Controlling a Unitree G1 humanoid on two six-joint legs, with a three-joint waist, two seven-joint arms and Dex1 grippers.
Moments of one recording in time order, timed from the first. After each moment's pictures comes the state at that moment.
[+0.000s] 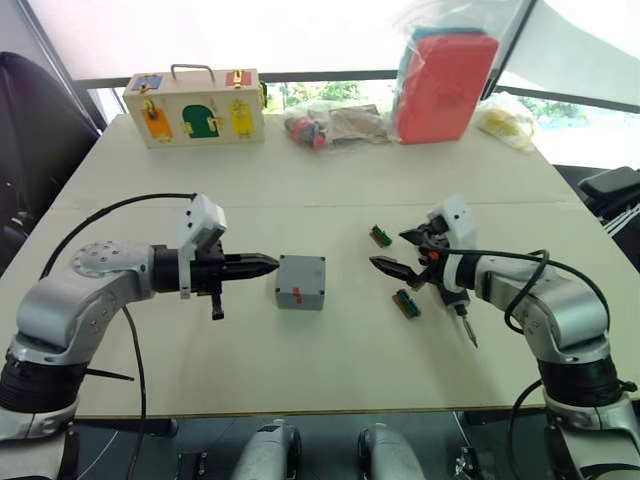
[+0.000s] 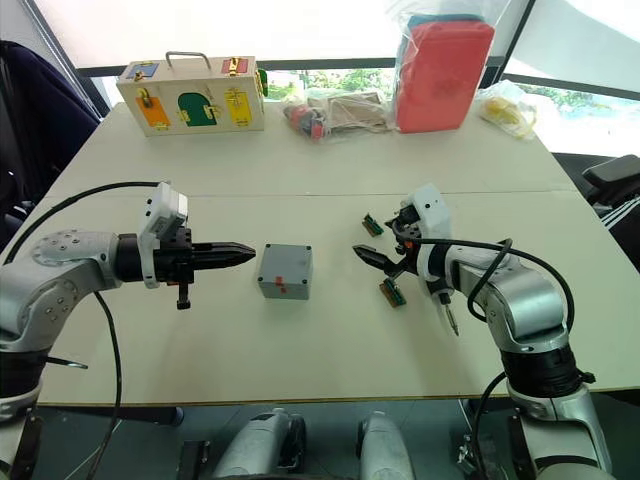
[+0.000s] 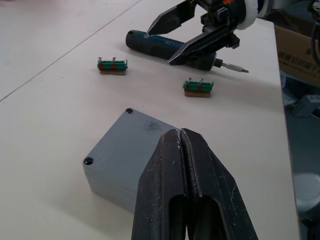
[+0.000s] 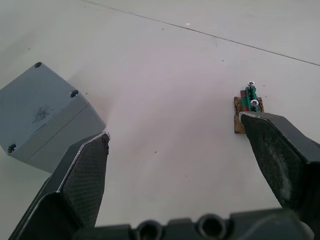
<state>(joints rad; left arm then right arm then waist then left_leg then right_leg) -0.42 0.82 0.07 -0.36 -0.72 0.79 -1.02 -0.47 -0.59 -0.02 -0.33 0.43 0.97 0.58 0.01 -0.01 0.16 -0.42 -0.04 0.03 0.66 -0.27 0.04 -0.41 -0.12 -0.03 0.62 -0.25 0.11</state>
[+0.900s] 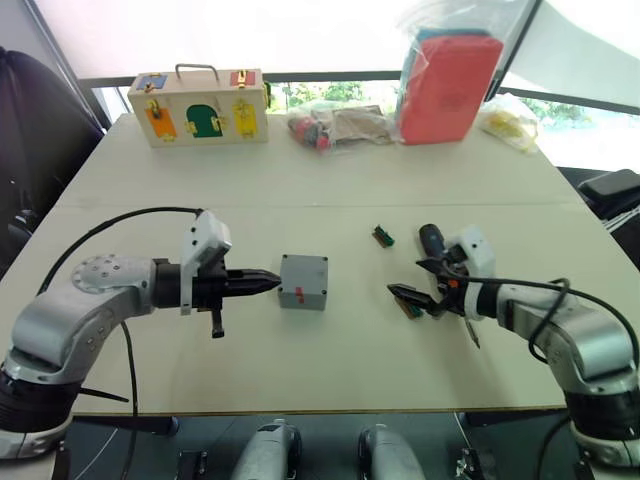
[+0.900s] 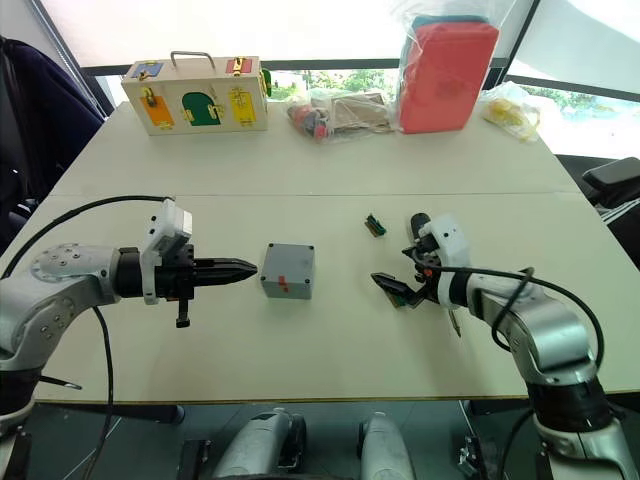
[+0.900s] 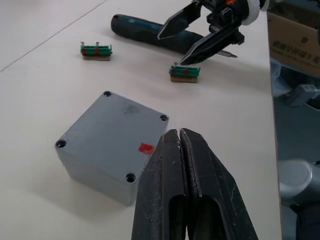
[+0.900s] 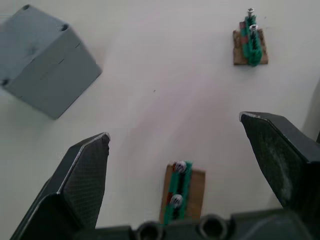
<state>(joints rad) -0.34 0.85 0.05 -0.44 -0.71 0.78 -1.01 -0.22 -0.68 -0.12 -0.46 0.50 0.96 0.65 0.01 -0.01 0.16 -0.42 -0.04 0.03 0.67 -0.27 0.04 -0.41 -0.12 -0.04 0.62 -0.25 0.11</state>
